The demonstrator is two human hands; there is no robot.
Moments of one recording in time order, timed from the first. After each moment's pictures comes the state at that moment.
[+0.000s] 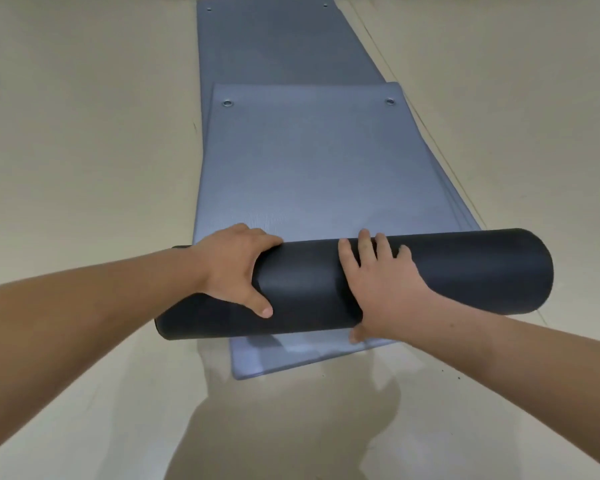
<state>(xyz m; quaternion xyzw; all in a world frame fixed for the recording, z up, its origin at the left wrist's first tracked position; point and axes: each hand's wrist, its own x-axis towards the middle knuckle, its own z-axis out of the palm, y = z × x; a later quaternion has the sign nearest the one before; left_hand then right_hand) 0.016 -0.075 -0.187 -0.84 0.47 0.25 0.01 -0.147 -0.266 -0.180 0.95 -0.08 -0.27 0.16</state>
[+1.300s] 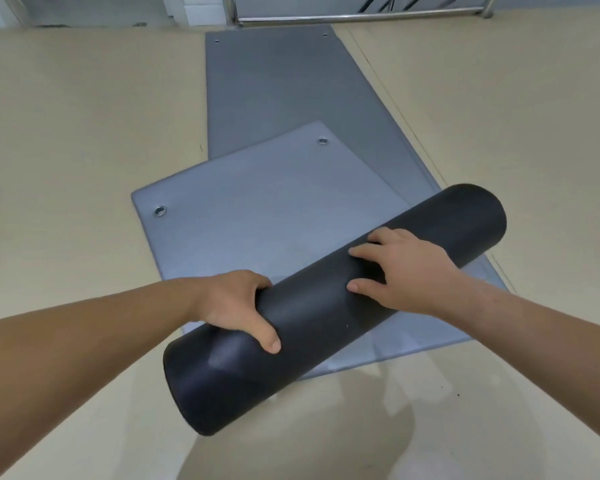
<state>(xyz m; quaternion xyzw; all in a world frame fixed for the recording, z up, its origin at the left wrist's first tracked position) -0.007 -0.068 -0.172 -0.82 0.31 0.47 -0.08 -0.146 -0.307 -0.132 0.98 -0.10 -0.17 -0.04</state>
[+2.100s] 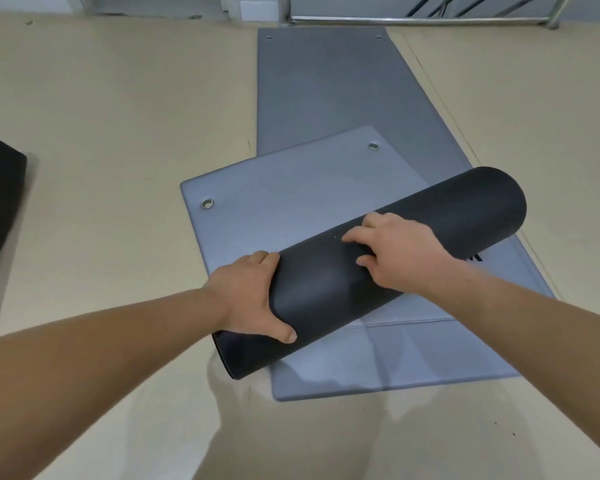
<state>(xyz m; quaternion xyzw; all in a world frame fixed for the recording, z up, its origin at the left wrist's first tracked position) 0.016 -0.017 -0.195 -0.91 0.32 0.26 -0.02 -0.054 -0.251 -0.148 0.99 -0.01 -0.12 0.04</state>
